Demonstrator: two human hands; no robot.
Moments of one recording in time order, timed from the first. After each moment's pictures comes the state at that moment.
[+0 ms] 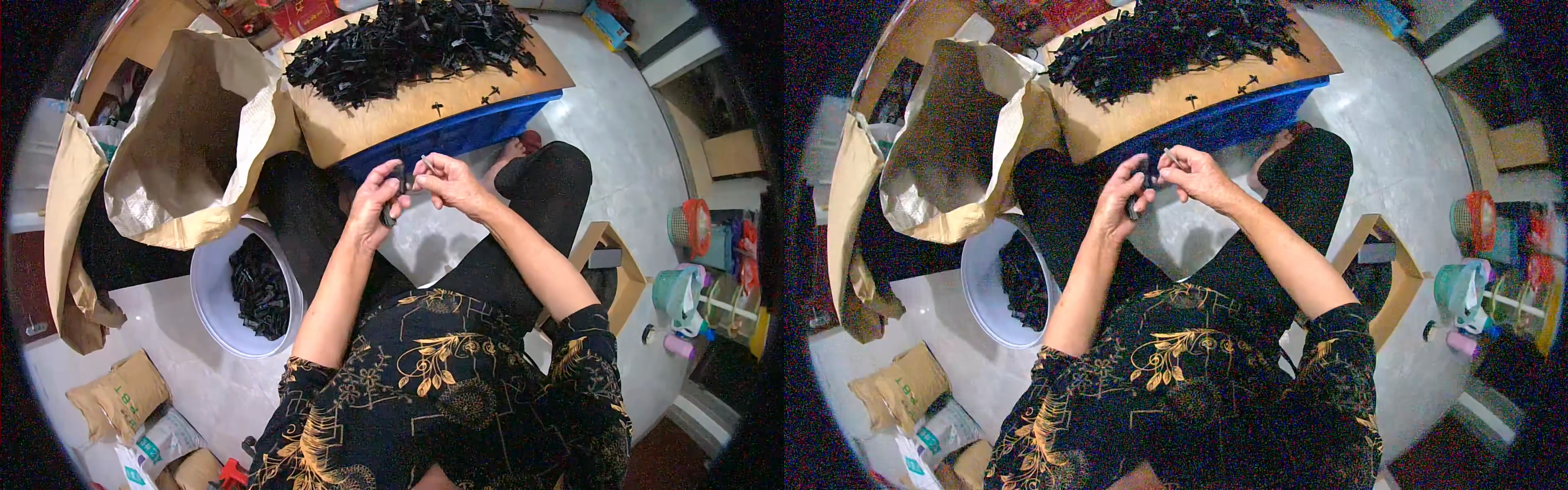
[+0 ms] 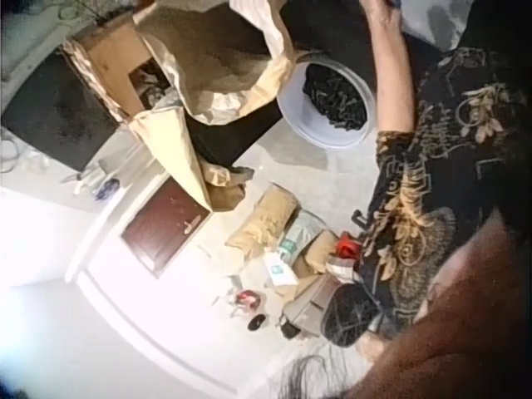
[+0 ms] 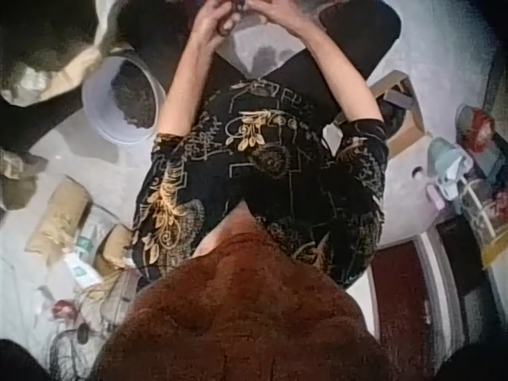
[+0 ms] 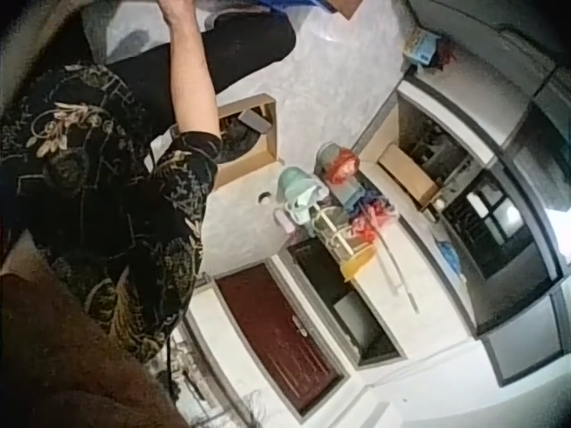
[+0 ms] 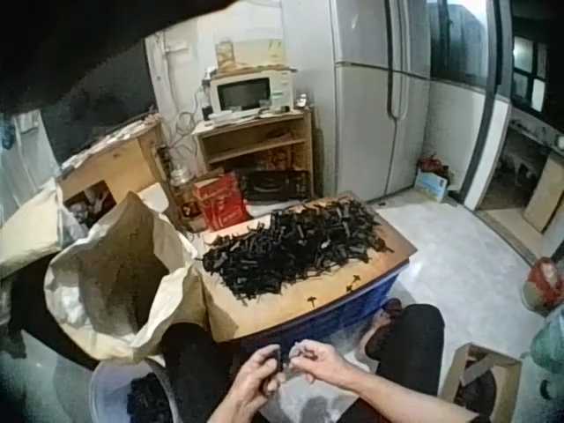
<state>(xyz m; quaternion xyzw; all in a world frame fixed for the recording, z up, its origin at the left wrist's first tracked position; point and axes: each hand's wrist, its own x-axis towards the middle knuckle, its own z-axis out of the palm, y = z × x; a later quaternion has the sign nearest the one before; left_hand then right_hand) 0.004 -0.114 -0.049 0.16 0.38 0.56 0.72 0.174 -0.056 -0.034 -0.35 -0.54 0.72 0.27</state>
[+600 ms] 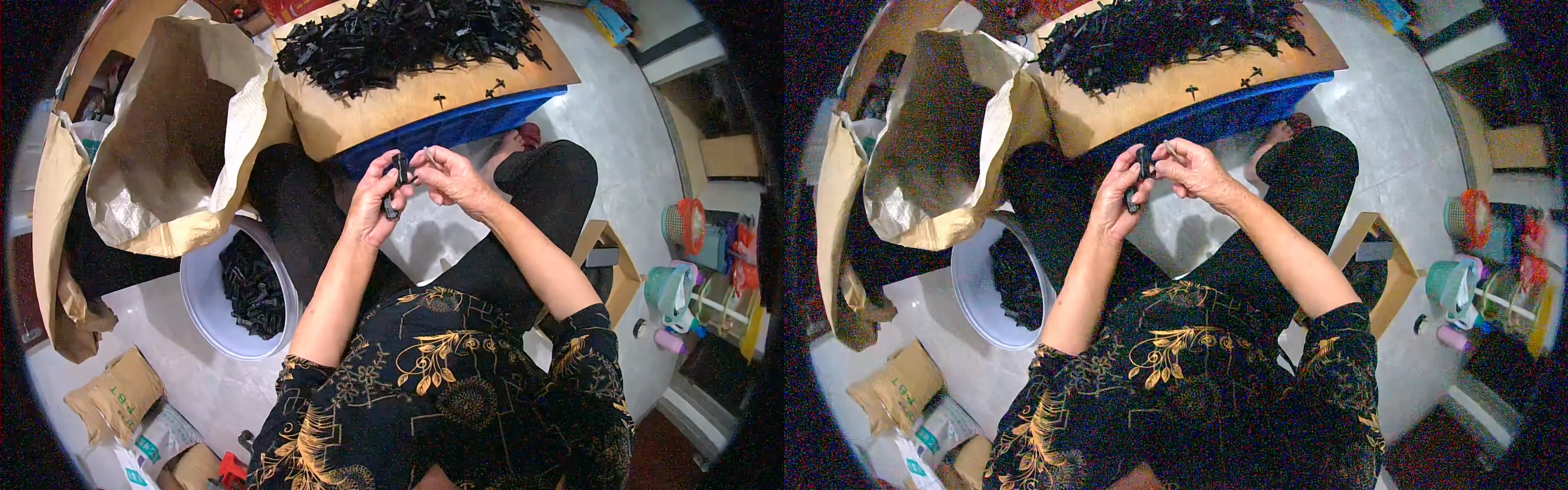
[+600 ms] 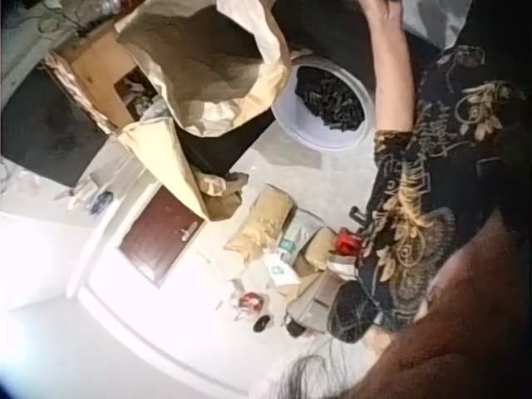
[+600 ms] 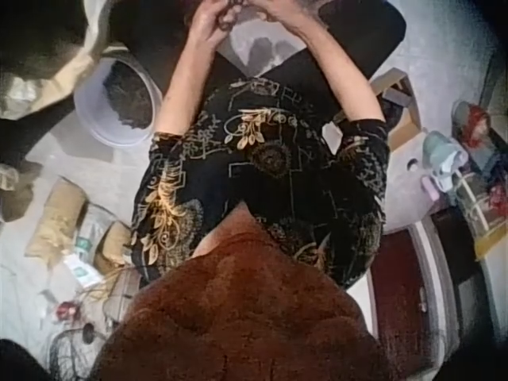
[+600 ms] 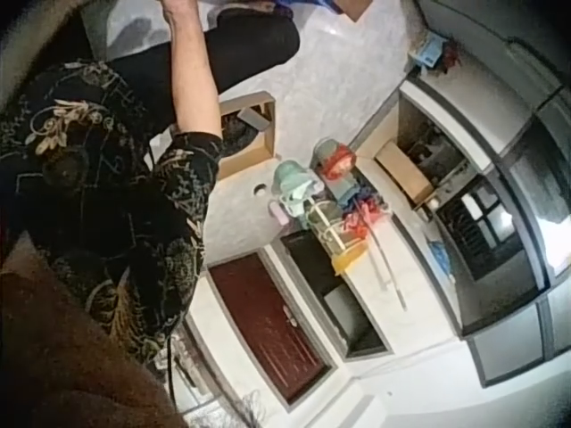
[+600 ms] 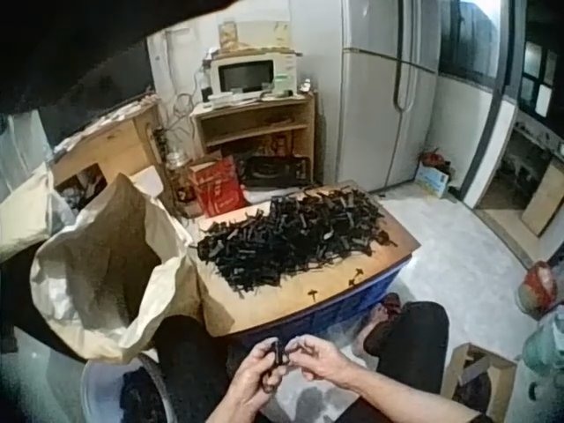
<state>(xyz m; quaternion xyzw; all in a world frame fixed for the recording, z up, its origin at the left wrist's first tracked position) 0.006 -0.107 -0.051 0.08 0.29 0.58 0.75 0.170 -0.055 -0.021 -0.37 -0.48 0.76 0.23</state>
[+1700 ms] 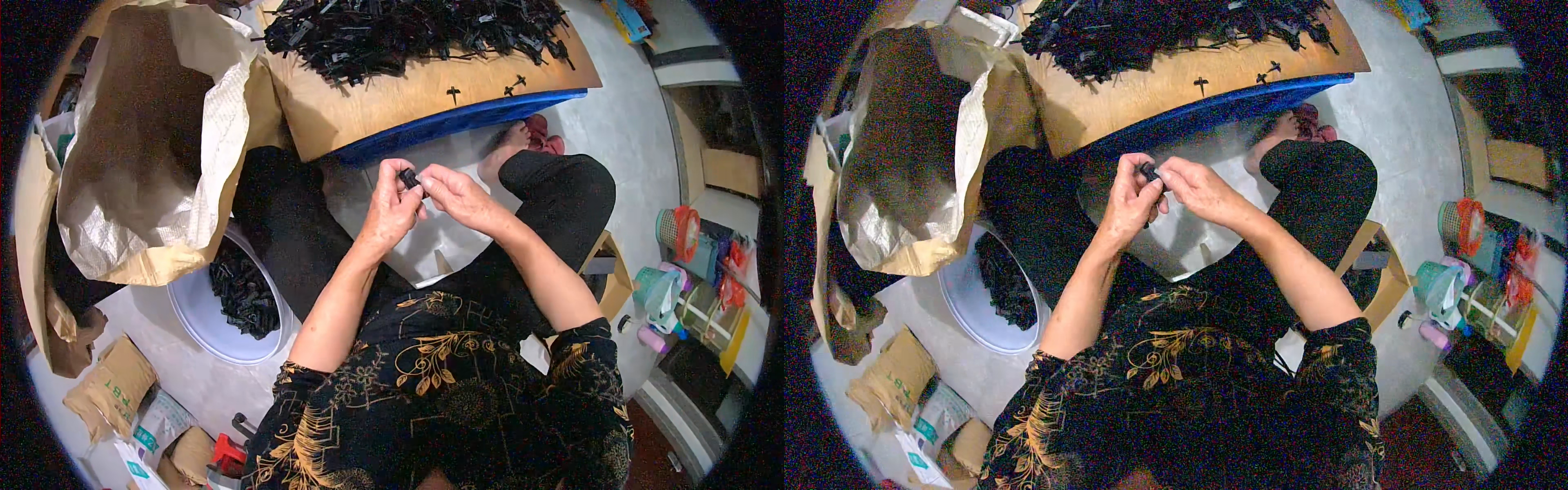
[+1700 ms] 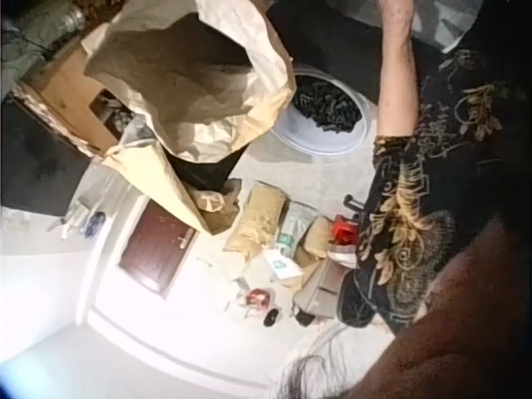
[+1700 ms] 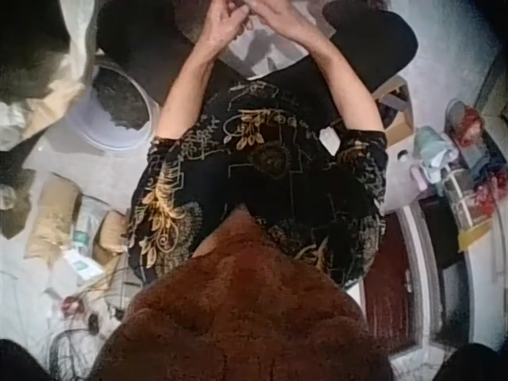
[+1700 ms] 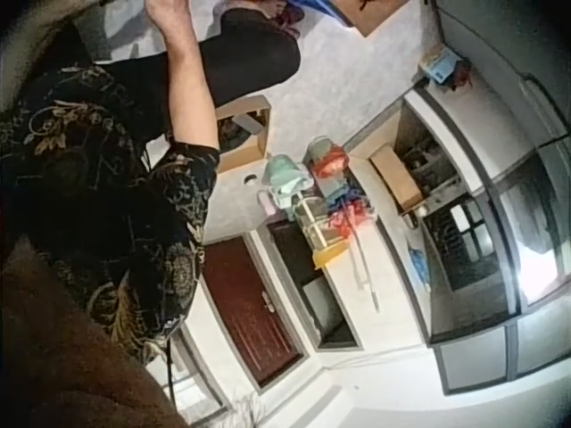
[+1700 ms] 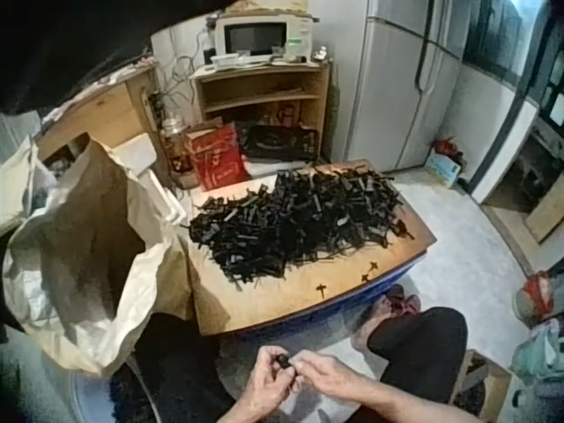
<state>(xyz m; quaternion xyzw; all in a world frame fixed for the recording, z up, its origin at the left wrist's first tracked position) 0.022 -0.101 -0.053 0.35 0.53 0.46 0.62 0.168 -0.049 -0.045 -0.39 -0.64 0.64 0.15</state>
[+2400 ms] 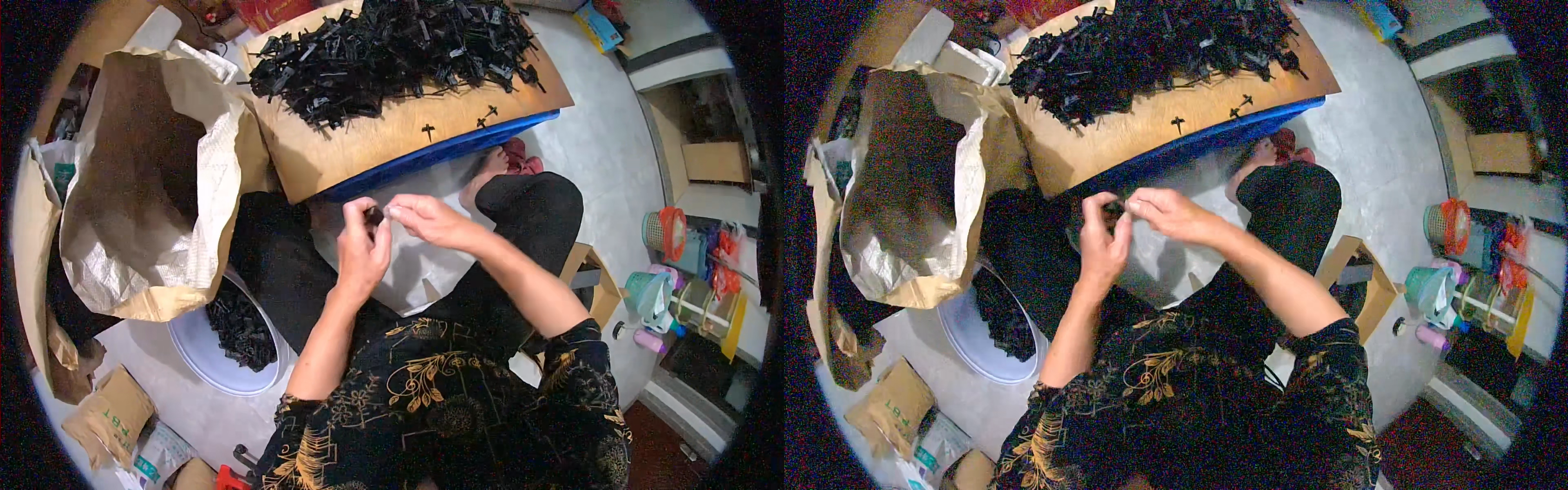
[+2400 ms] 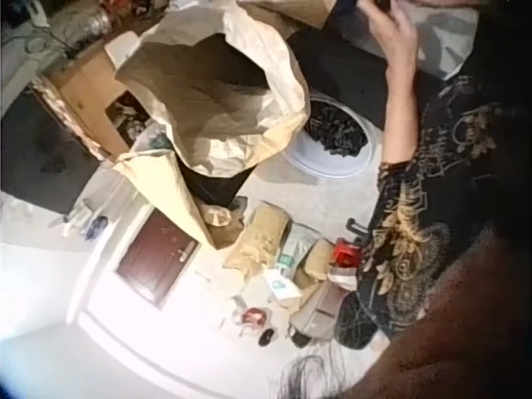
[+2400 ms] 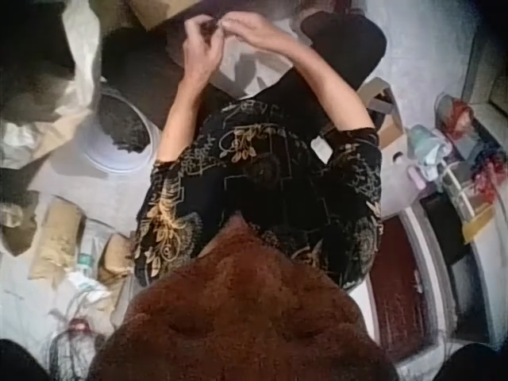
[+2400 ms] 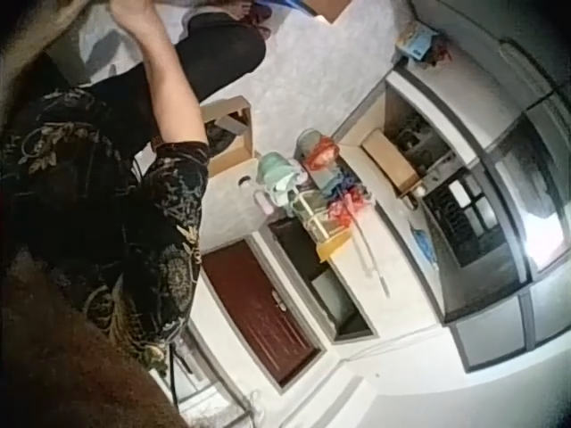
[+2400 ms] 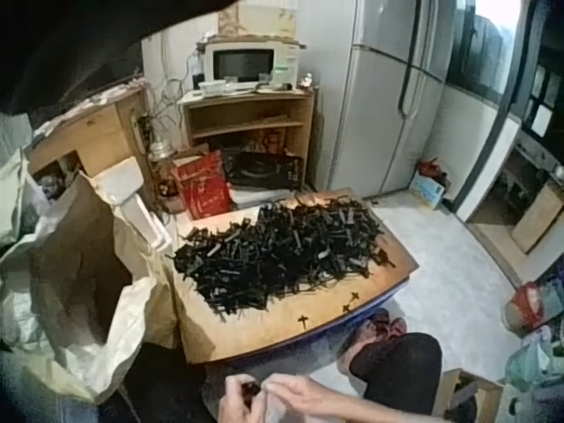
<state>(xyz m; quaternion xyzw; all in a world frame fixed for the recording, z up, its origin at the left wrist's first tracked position) 0.009 -0.108 -0.024 0.51 0.66 0.44 0.34 0.151 -0.029 -0.034 -0.37 -0.69 0.60 0.16</state>
